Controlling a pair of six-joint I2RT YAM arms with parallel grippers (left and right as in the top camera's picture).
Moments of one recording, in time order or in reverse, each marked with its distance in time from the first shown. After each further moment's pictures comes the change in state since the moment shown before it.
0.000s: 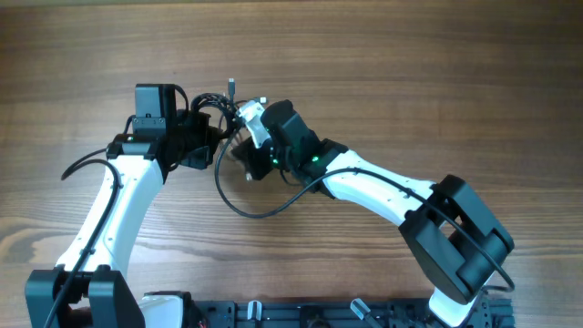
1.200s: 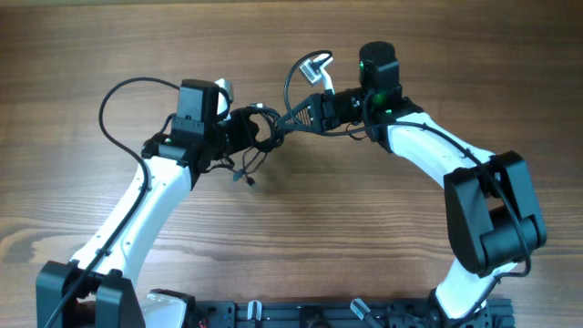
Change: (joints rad) left arm -0.201 0.006 0.001 0.120 -0.049 0.836; right arm -0.432 0.005 -0.001 0.287 -1.103 0.534
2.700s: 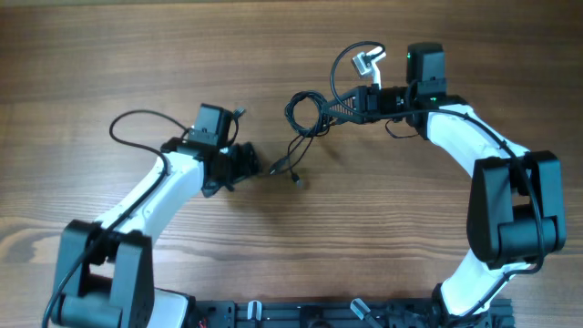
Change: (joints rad) left arm -0.018 0.124 -0.077 -0.177 -0.147 -0.053; right arm -0.217 0.002 0.004 -0.353 0.012 -0.358
